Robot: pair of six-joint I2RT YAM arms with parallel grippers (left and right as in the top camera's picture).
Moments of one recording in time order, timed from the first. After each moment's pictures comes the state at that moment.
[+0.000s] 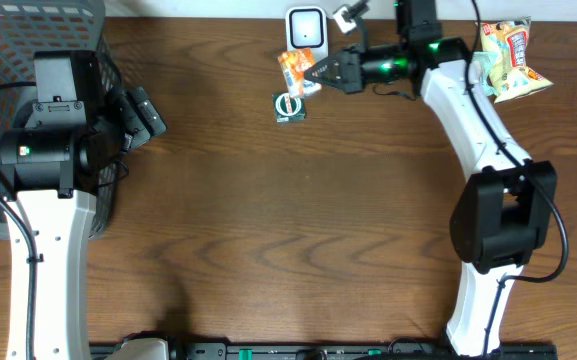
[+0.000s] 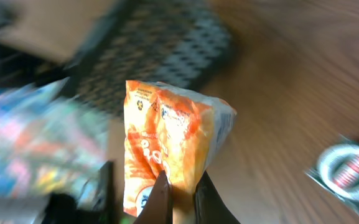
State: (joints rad) left arm 0.04 1.36 1.56 -1.15 -0.08 -0.47; right arm 0.20 2.13 1.90 -0.65 -1.13 -0.02
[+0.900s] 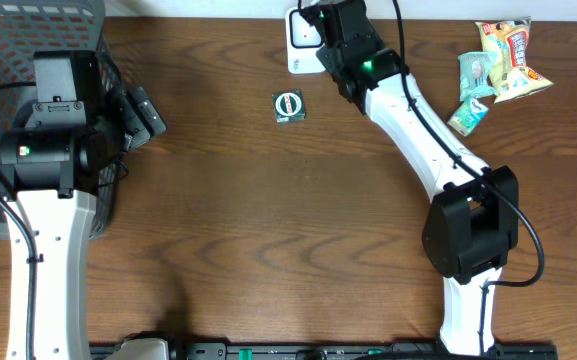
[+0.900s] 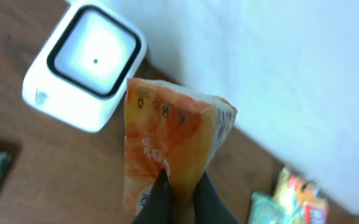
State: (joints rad) left arm 0.04 1.36 1.56 -1.15 -0.08 -0.47; right arm 0.43 2.13 1.91 -0.44 0.42 -0.44
